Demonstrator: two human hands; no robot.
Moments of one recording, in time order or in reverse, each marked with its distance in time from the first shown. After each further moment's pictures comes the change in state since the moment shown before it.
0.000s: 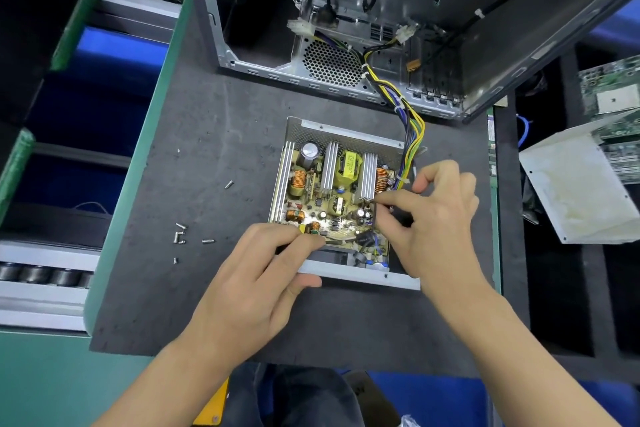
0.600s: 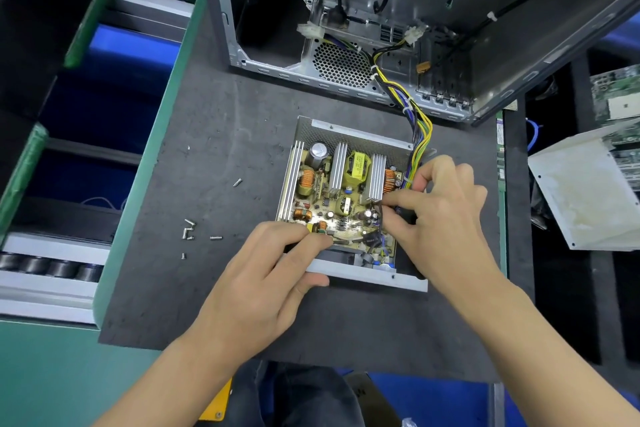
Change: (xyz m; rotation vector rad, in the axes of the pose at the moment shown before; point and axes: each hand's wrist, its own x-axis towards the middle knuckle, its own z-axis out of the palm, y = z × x) left_hand 0.000 0.001 -0.001 0.016 -0.013 -0.002; right_hand 0.011 -0.006 -0.013 -0.076 -0.127 -0.065
